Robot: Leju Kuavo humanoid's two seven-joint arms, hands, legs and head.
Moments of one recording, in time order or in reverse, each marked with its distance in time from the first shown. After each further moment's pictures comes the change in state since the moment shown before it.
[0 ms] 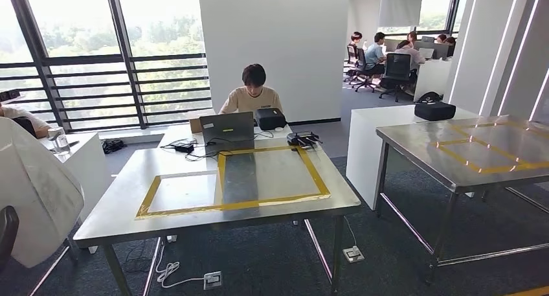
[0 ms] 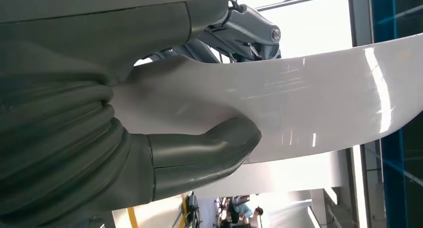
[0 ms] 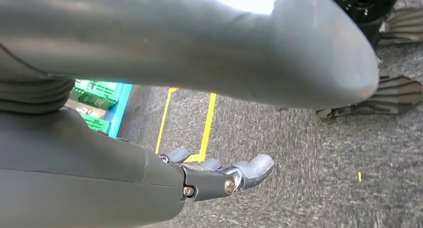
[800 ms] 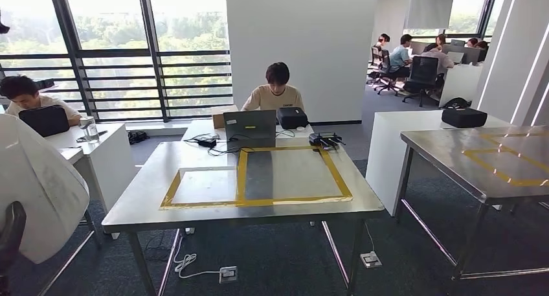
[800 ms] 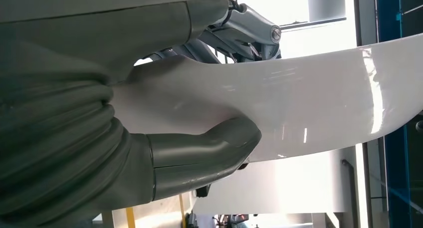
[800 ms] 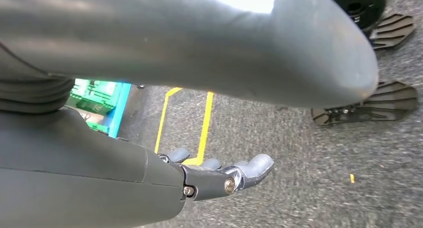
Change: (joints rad) left arm -0.013 -0.012 -0.014 -0.002 -0.009 0.018 0.014; right arm 0.001 0.002 -0.053 0.000 -0.019 -0.019 0.000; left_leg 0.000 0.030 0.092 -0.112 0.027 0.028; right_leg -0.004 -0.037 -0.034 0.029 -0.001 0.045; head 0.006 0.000
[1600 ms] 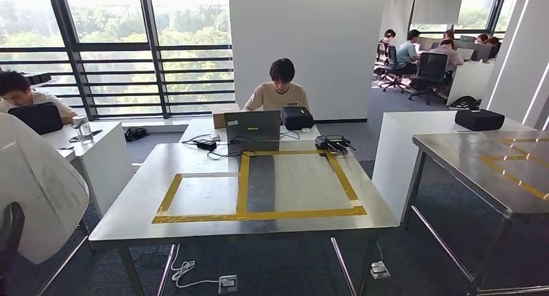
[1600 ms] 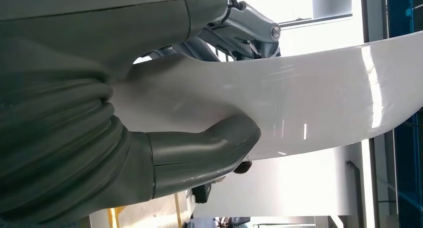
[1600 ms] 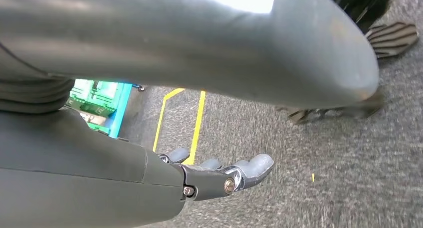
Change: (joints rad) left arm 0.012 0.000 -0.004 -0.023 0.000 0.000 -0.003; right arm -0.002 0.005 -0.006 0.000 -0.001 -0.003 0.007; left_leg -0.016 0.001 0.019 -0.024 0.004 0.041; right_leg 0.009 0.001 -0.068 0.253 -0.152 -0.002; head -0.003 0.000
